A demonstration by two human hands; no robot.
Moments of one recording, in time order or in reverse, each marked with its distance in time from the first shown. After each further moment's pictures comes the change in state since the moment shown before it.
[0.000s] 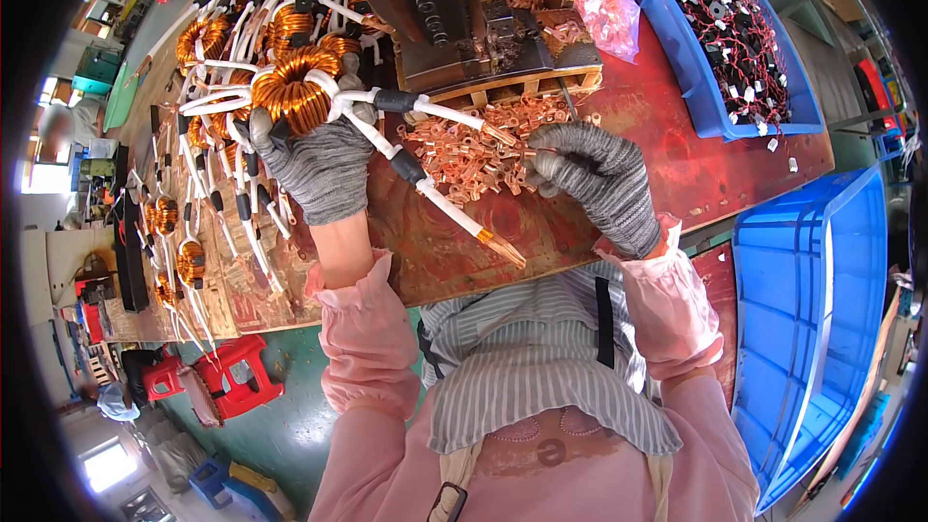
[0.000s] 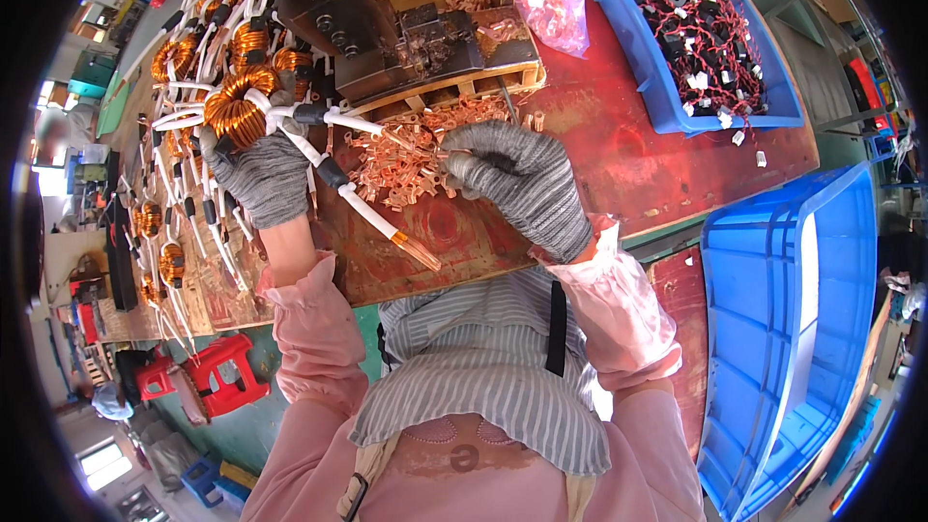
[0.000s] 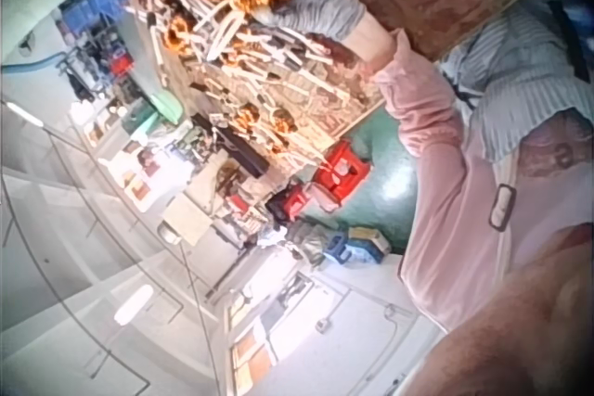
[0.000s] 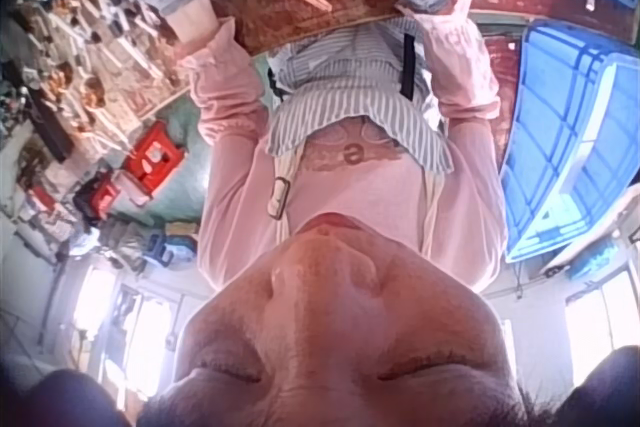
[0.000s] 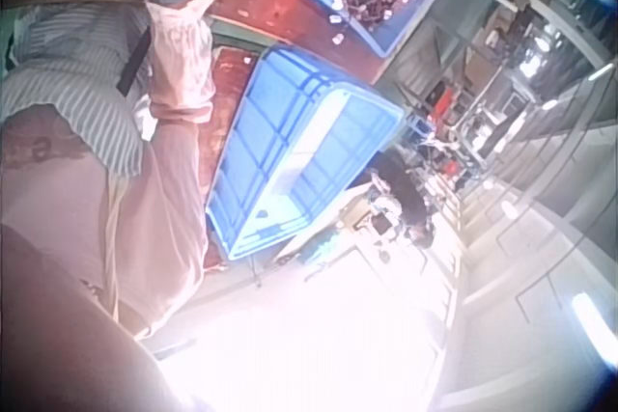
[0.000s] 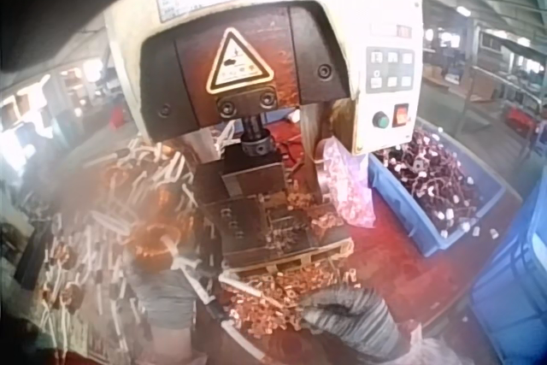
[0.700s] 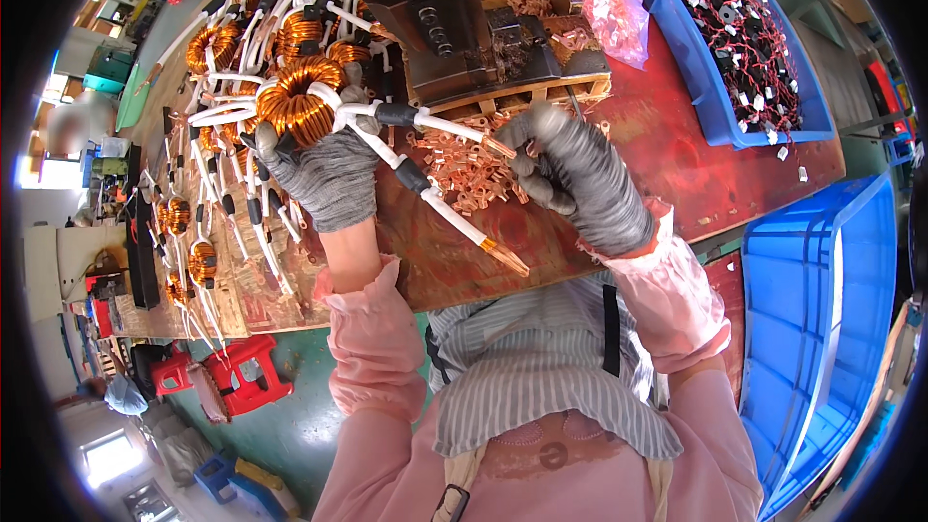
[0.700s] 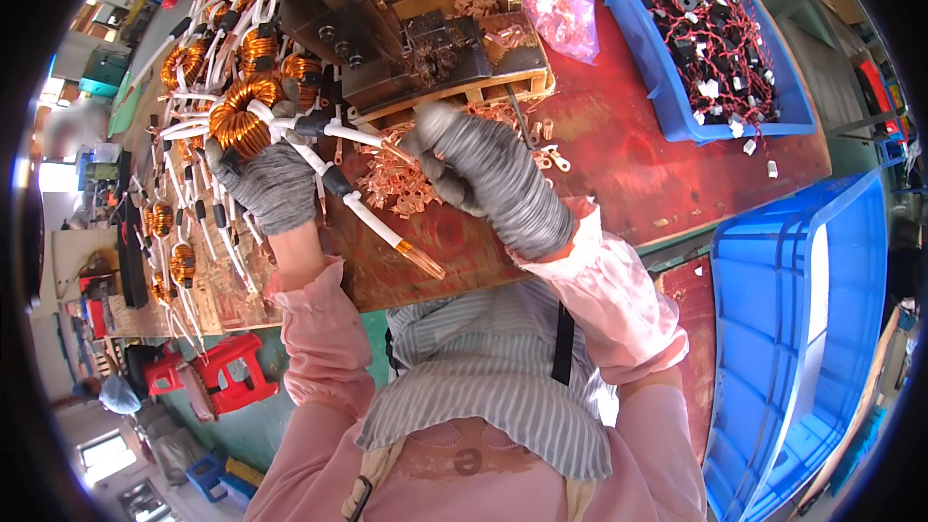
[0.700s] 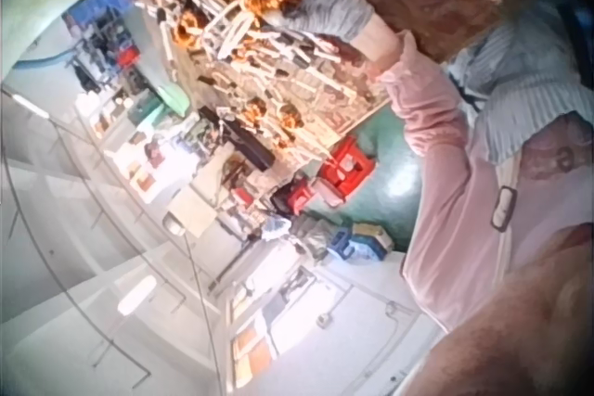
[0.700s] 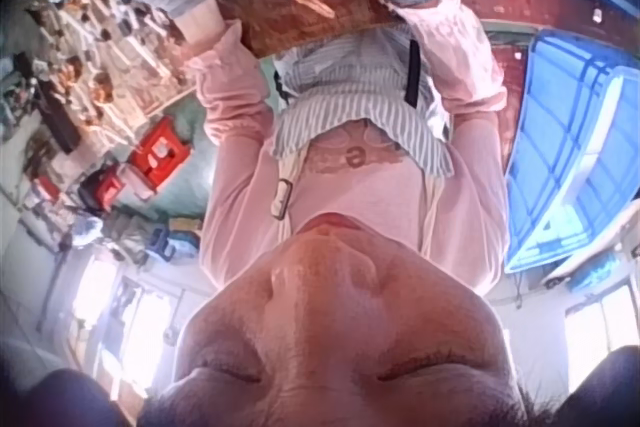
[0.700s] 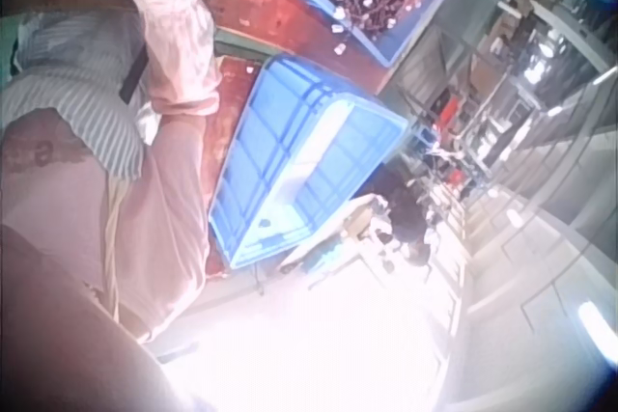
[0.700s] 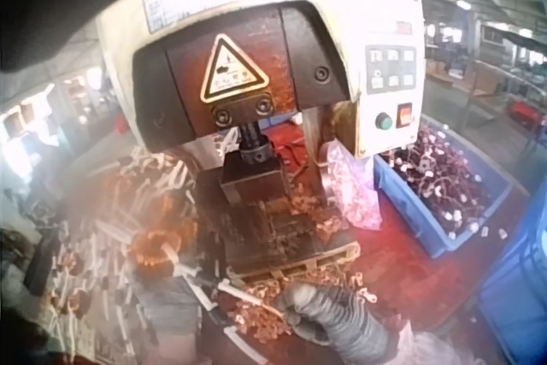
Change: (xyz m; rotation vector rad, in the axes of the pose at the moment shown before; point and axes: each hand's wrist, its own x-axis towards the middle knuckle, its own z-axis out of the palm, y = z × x) left_hand 0.005 0.002 -0.010 0.145 0.032 0.106; right_hand 0.027 -0.015 0.021 0.444 -0.111 0.316
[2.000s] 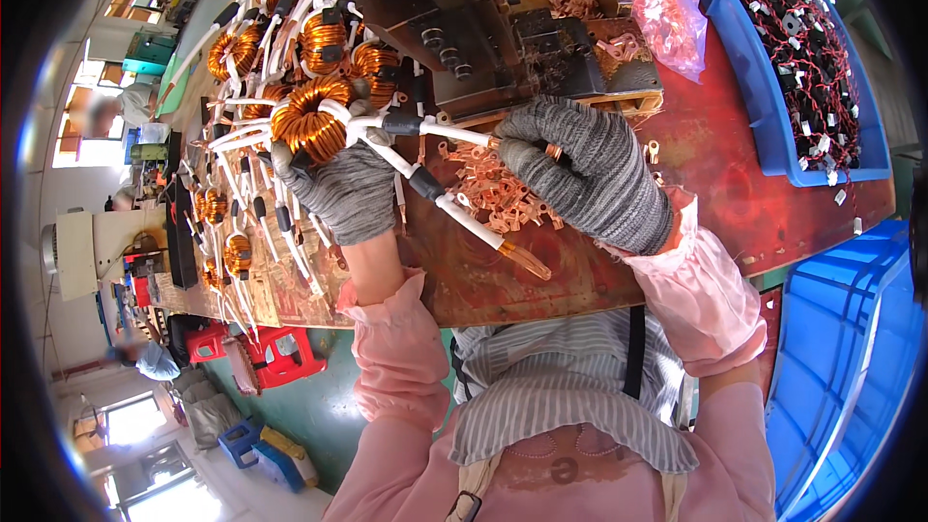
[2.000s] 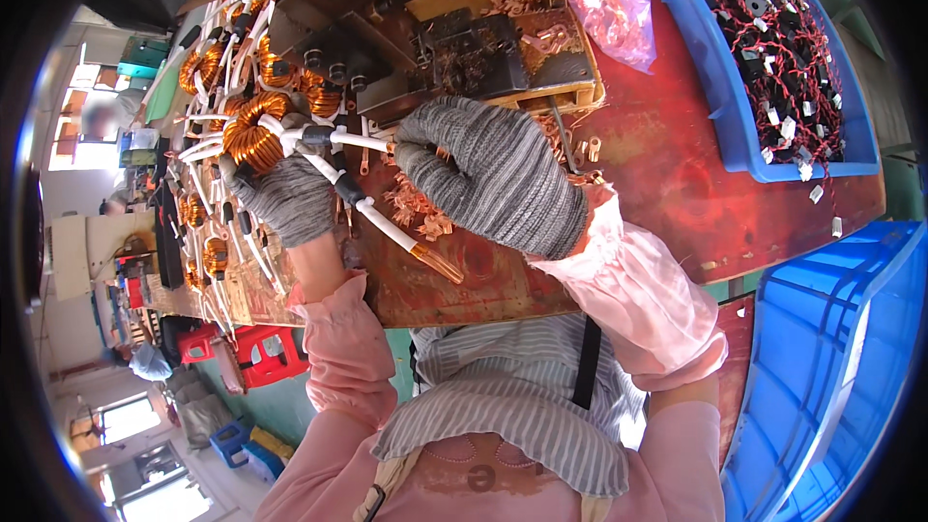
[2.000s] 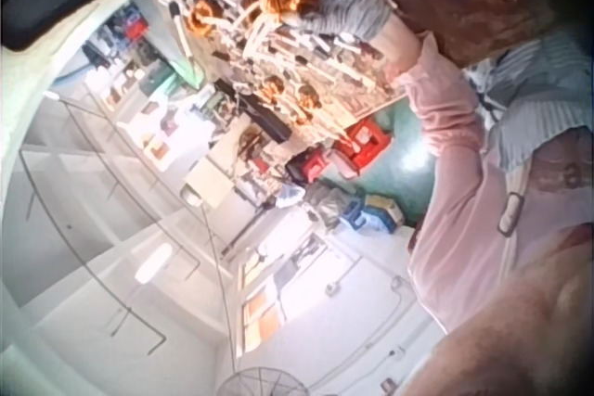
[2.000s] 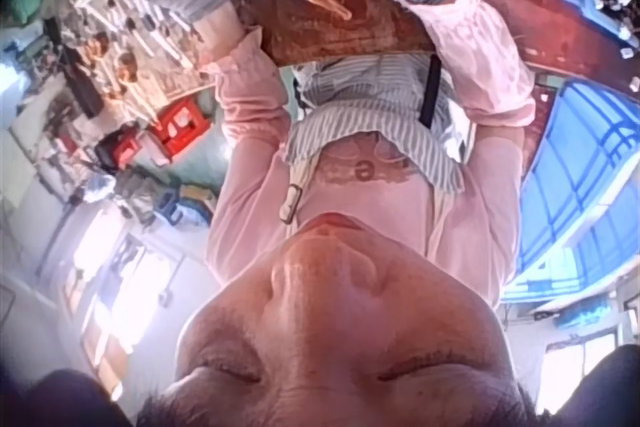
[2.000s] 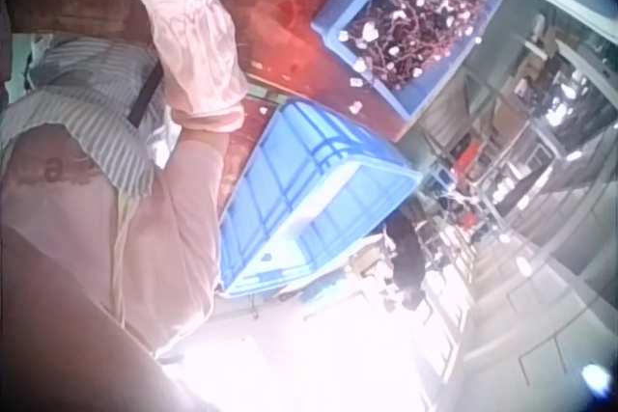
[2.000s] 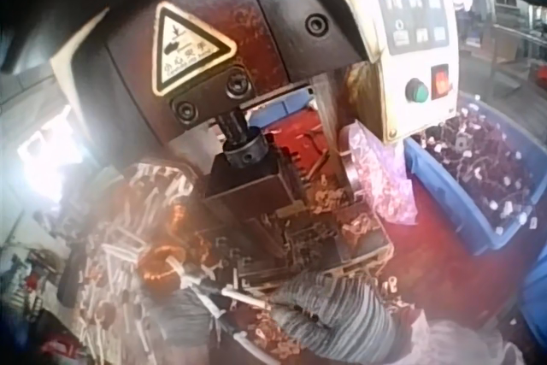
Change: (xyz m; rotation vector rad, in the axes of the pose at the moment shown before) left_hand 0.006 0.002 -0.012 -0.007 0.081 0.062; right_hand 0.045 0.000 -0.011 -0.879 -0.006 -0.883
